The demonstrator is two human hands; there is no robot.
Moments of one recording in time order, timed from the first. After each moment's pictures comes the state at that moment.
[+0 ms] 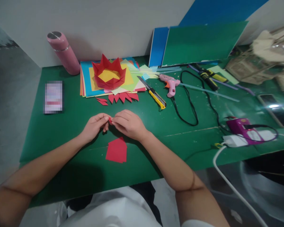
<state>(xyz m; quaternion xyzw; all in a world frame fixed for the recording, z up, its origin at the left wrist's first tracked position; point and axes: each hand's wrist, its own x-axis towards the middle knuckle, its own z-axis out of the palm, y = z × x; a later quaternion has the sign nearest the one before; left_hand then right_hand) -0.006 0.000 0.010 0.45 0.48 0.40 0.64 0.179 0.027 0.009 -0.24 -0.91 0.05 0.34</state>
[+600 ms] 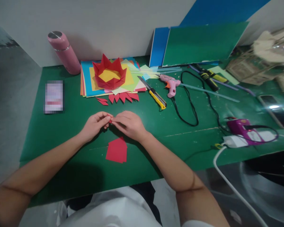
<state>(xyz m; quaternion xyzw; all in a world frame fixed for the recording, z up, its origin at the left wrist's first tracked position) -0.006 0.002 0.008 0.46 0.49 0.40 0.62 0.175 0.024 0.004 -0.28 -0.87 0.13 0.38</state>
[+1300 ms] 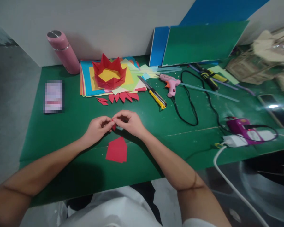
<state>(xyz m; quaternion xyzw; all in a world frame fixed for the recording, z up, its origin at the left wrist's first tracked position) 0.001 -0.009 0.011 0.60 0.53 0.35 0.49 0.171 0.025 0.009 -0.40 -0.65 0.53 0.36</state>
